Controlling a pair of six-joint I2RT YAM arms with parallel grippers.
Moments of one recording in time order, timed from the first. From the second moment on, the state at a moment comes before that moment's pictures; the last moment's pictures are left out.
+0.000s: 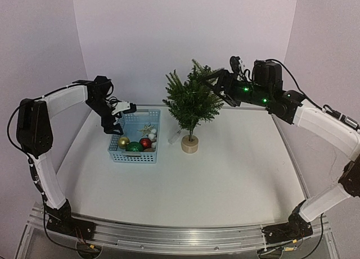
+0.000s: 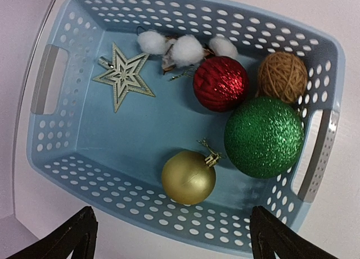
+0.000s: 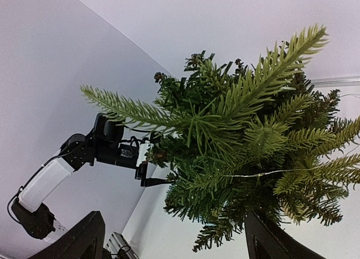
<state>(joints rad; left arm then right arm) -0.26 1.86 1.61 -0.90 0.29 1.02 0.64 1.44 1.37 -0.15 -0.24 0.74</state>
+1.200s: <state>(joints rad) -0.32 2.17 1.75 -0.99 0.10 1.63 0.64 1.42 1.36 -0.16 -0.24 0.74</state>
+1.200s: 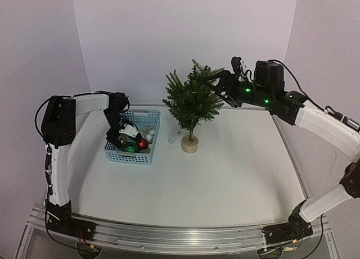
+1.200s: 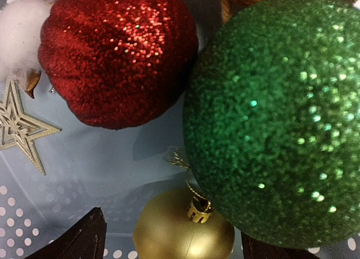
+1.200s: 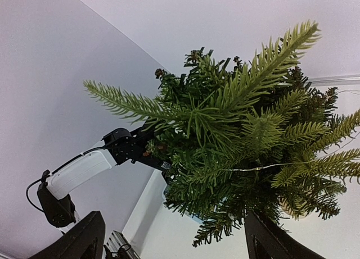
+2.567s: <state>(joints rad) -0.37 2.14 1.97 -1.01 0.03 1.43 0.64 1.43 1.38 -0.16 -0.25 0.73</state>
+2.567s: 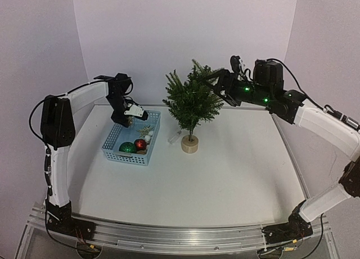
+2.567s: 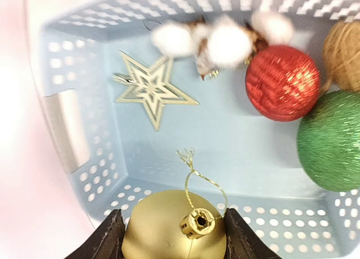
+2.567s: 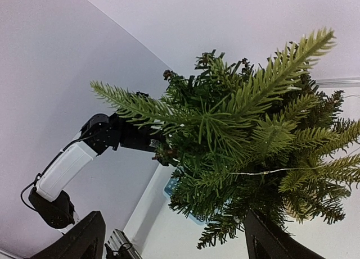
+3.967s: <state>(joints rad) -0.58 1.95 2.37 -1.00 0.46 1.13 0.62 1.42 1.37 -0.16 -0.23 0.70</state>
